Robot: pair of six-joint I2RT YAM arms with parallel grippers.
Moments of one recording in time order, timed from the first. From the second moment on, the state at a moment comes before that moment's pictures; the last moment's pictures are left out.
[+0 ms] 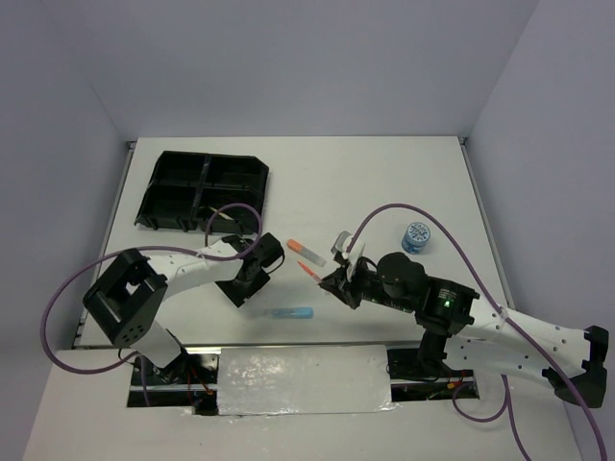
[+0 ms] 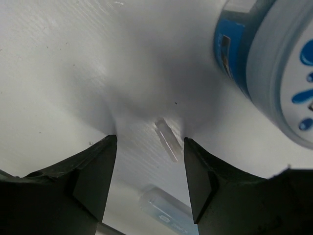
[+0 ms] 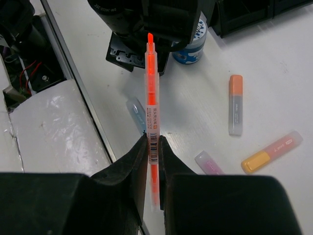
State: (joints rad) left arm -0.76 1.55 0.89 -0.87 -0.34 -1.60; right arm 1.11 0.74 0.70 -0.29 0.04 0.06
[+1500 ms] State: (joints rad) left arm -0.77 0.58 0.66 -0.31 -0.30 -0.94; right arm 1.22 0.92 0.53 0.11 0.06 0.57
